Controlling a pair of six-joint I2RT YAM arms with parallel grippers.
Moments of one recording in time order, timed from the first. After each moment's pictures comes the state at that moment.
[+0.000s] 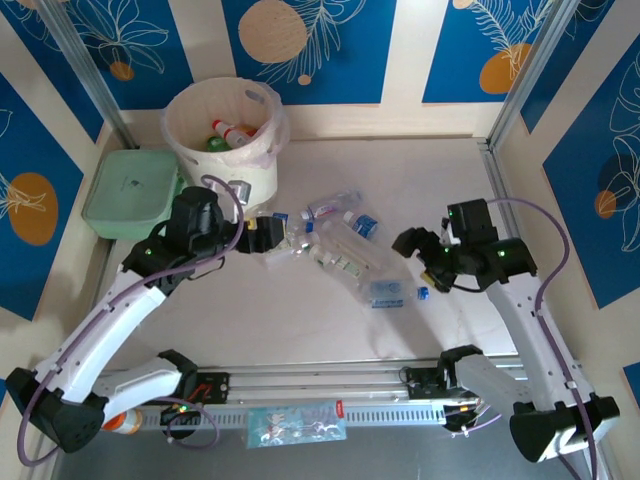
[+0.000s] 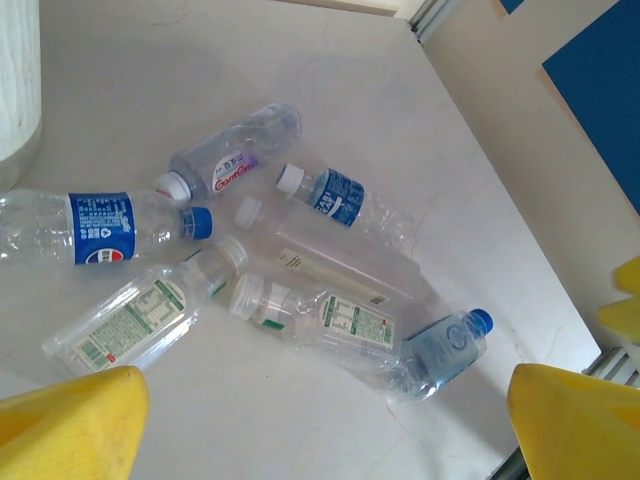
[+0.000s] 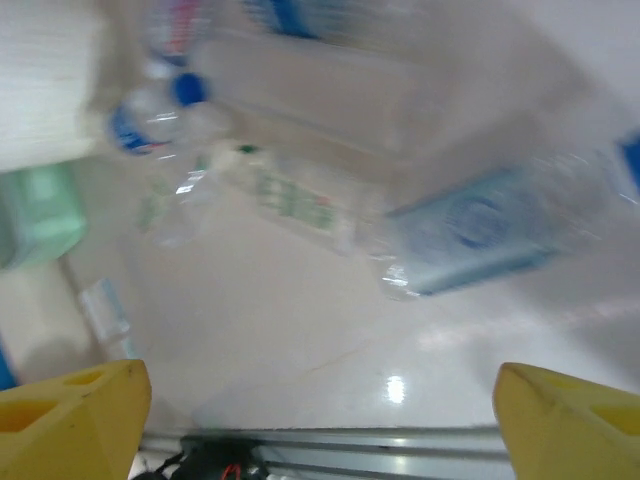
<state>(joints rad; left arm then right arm) -0.54 1.02 1.08 -0.60 0.24 -0.46 0.21 0.95 1.04 -1.16 -0.31 0.92</state>
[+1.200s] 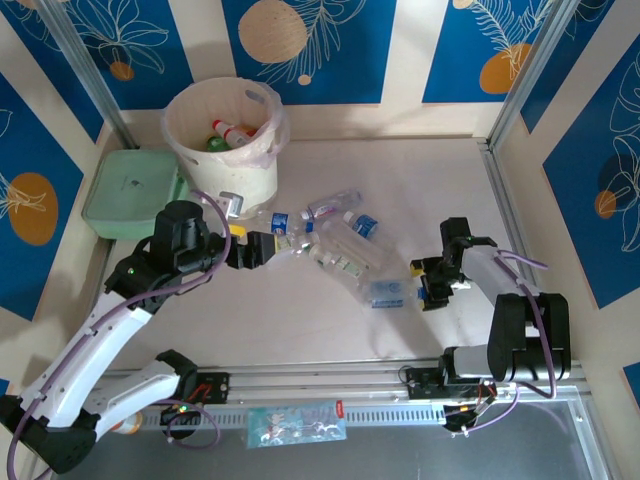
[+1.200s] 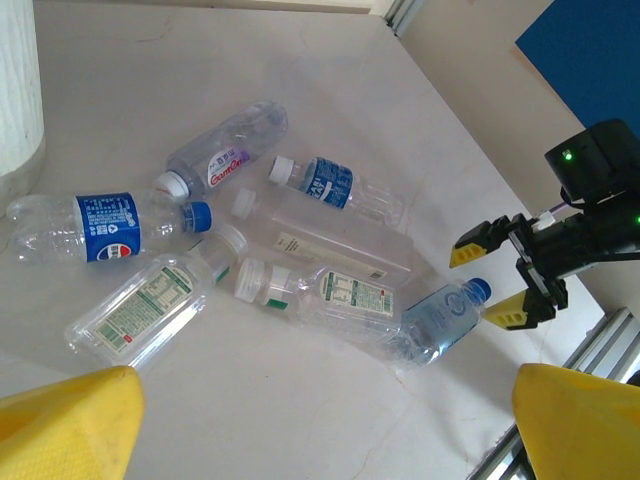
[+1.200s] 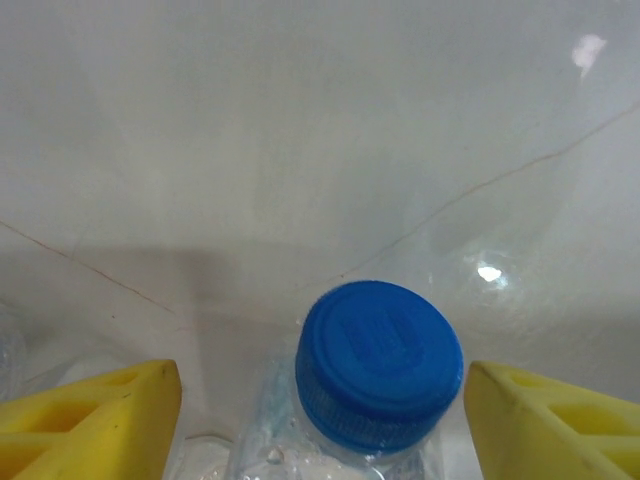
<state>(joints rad) -0.54 0.90 1.05 -0.65 0.26 -0.36 -0.01 1.34 0.72 -0.83 -0.29 1.39</state>
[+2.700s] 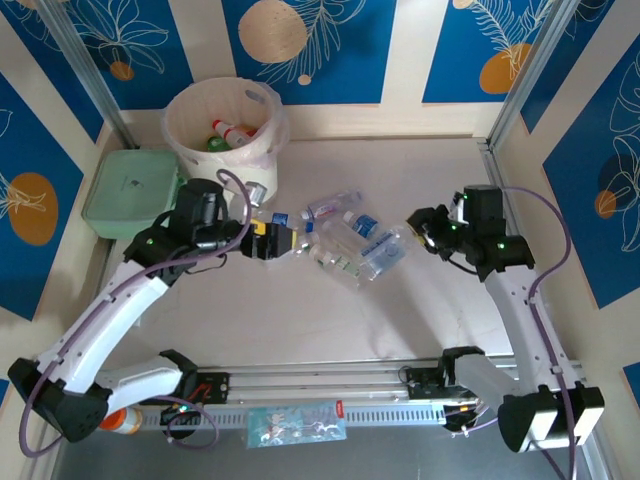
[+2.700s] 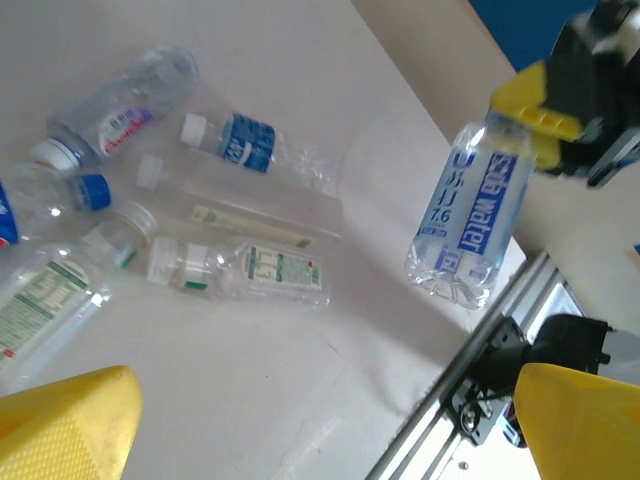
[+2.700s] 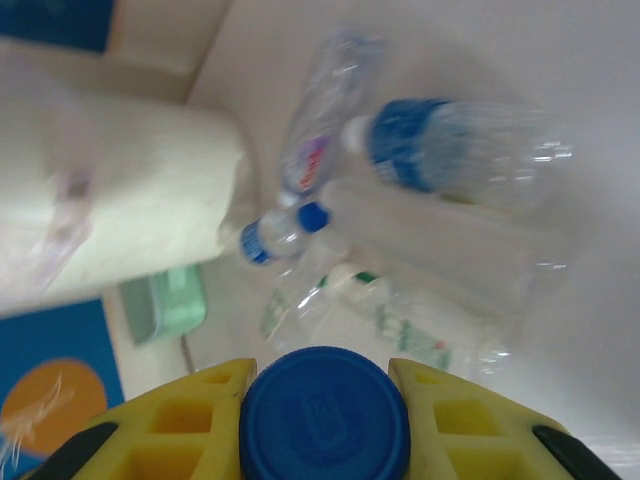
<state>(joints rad) -0.58 1.10 1.19 -0.71 0.44 -0.36 0.11 1.00 1.04 -0.77 -0.44 0.93</state>
